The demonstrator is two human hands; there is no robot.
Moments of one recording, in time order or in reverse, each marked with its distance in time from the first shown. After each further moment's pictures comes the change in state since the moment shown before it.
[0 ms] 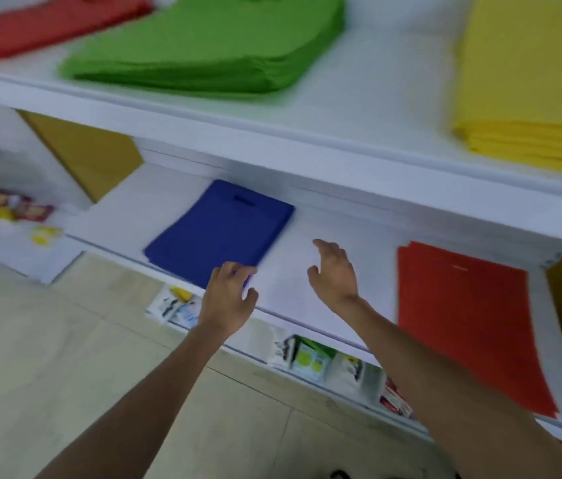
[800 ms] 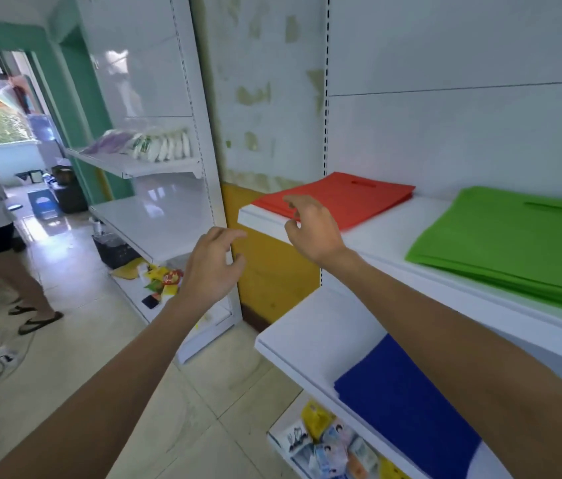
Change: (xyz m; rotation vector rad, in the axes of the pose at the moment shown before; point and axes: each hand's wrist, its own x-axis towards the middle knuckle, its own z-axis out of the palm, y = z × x) left_hand 0.035 -0.240 -0.416 0.060 0.603 -0.047; right_hand 0.088 -0.533 0.015 0.201 0.198 -0.821
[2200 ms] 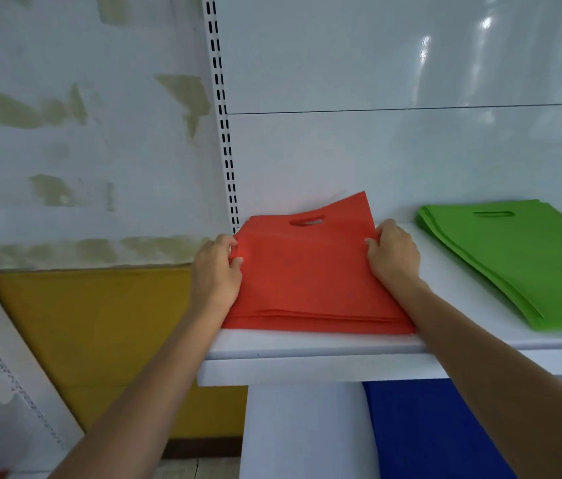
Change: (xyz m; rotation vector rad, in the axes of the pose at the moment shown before) left_hand 0.310 -0.091 0.189 -0.393 -0.263 0.248; right_hand 0.122 0.152 0.023 -0.653 0.528 1.040
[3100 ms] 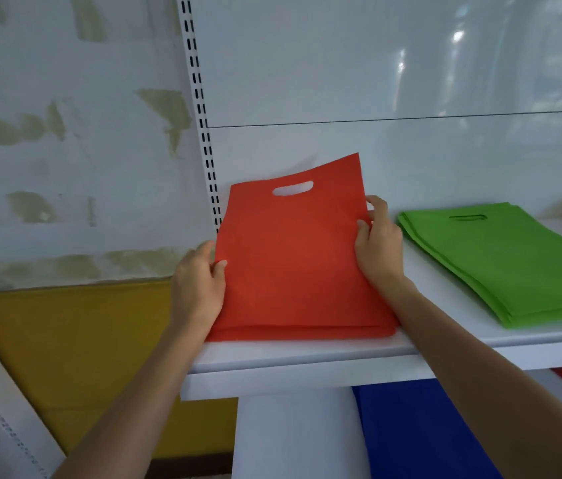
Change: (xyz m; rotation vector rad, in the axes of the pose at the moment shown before) left_hand -0.006 0.007 -0.009 0.009 0.087 0.082; right_hand -0.003 -0.011 -0.017 0.318 0.270 -0.249
